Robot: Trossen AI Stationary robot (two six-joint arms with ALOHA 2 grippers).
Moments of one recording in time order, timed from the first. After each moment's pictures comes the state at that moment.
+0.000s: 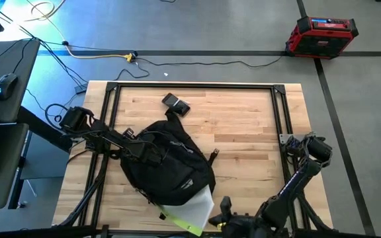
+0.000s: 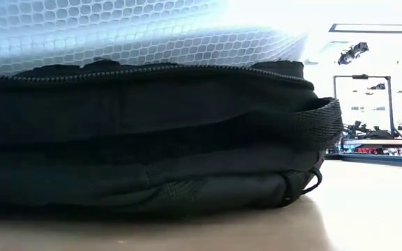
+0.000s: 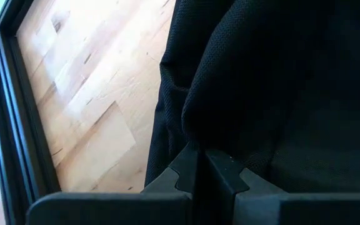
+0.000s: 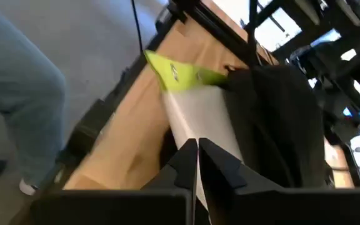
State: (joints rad) left arm -0.30 1.68 0.77 -0.97 -0.62 -1.20; right arm 0.92 1.95 1.52 -0.40 0.77 -0.01
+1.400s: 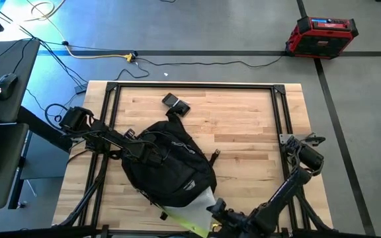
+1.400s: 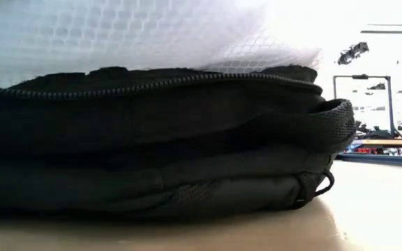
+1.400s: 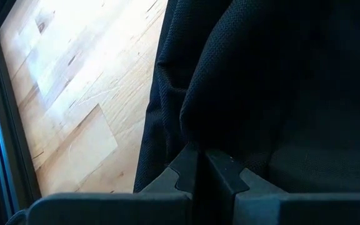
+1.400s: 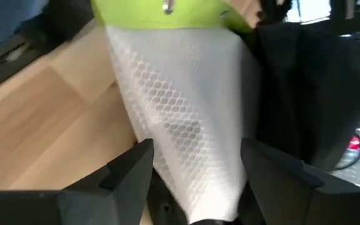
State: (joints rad) left arm -0.30 1.68 0.77 -0.91 -0.61 -1.20; right arm 0.89 2.09 1.64 -0.73 0.77 -0.21
